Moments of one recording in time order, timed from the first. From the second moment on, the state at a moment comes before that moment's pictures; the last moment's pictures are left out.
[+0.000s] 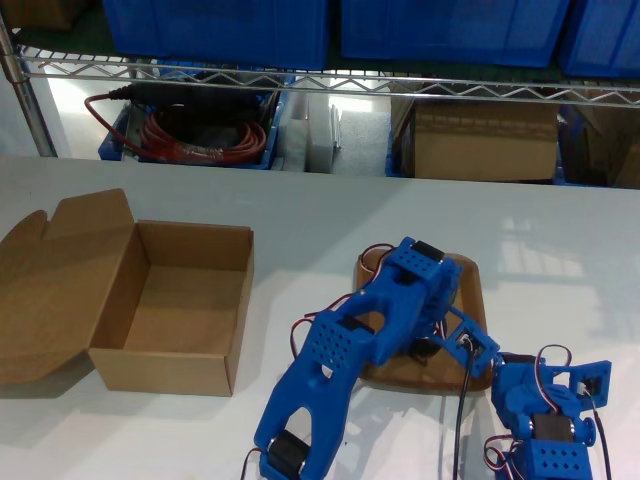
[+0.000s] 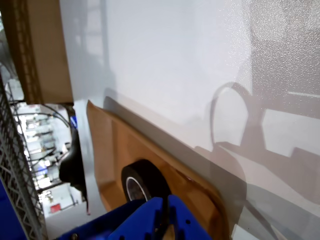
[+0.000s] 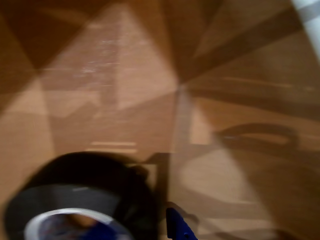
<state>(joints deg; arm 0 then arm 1) 36.3 53.7 58.0 79.2 9.6 -4.5 188.0 175.1 46.9 -0.7</state>
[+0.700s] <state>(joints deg) 18.5 86.9 57.9 78.9 13.8 -4.5 188.0 175.1 46.9 -0.7</state>
